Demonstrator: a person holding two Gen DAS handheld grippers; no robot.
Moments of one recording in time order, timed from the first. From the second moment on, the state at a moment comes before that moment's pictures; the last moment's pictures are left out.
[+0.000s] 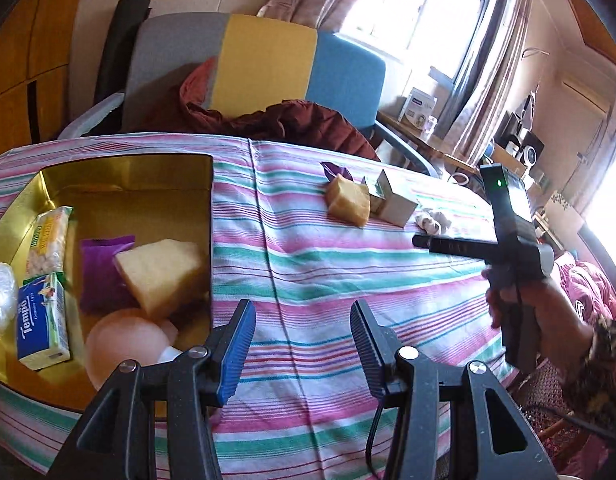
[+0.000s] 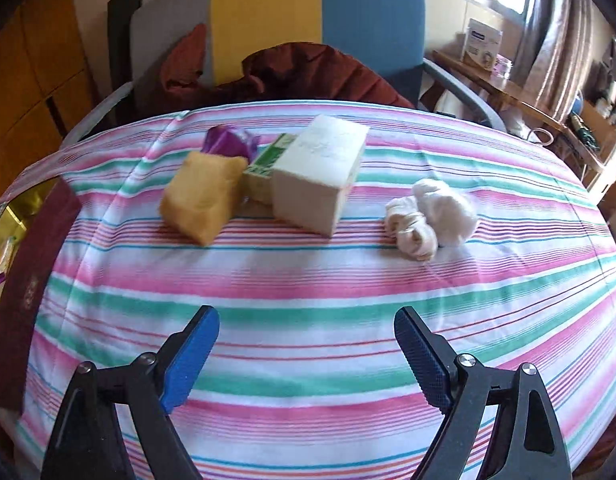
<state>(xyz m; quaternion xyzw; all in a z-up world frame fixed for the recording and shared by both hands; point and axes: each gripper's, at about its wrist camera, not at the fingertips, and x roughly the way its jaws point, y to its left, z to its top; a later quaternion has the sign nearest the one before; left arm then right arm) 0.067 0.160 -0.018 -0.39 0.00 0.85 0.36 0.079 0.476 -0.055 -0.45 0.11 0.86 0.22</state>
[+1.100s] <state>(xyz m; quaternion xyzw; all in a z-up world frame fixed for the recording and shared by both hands) 0.038 0.244 -0.028 -0.43 0.06 0.82 0.37 0.070 0.562 -0.087 -0.38 0.16 0.87 0.26</state>
